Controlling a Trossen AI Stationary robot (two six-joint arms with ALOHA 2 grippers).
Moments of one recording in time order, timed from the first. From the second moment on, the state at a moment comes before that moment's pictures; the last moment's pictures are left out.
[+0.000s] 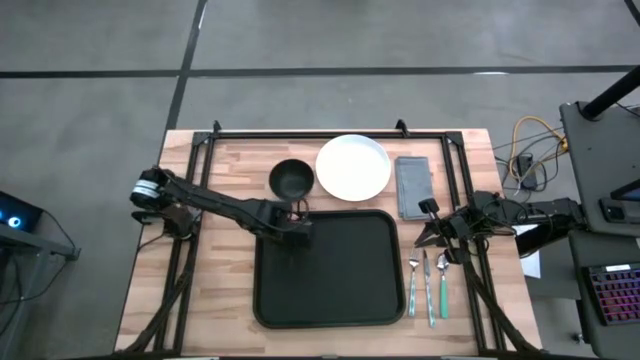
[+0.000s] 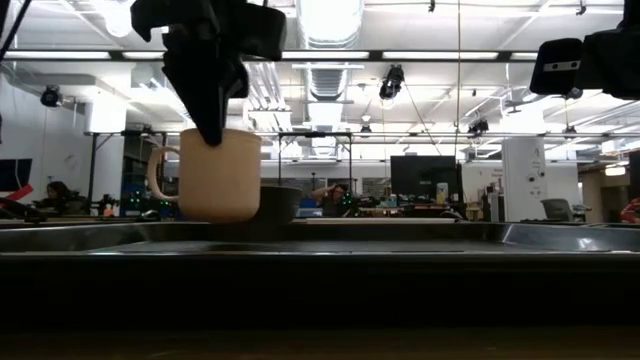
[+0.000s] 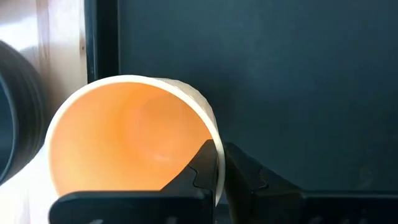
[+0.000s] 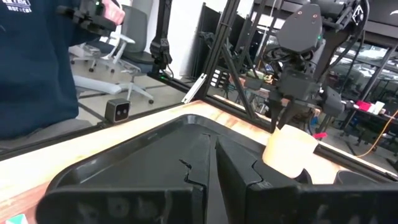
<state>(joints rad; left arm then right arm) -0.20 1.69 1.36 -1.02 -0.11 -0.29 0.06 0.06 0.01 0.06 -0.44 -0.26</state>
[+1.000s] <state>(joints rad) -0.19 1.58 1.17 -0.87 -0.11 -0.35 0.06 0.06 0.01 0.06 -0.44 -0.26</state>
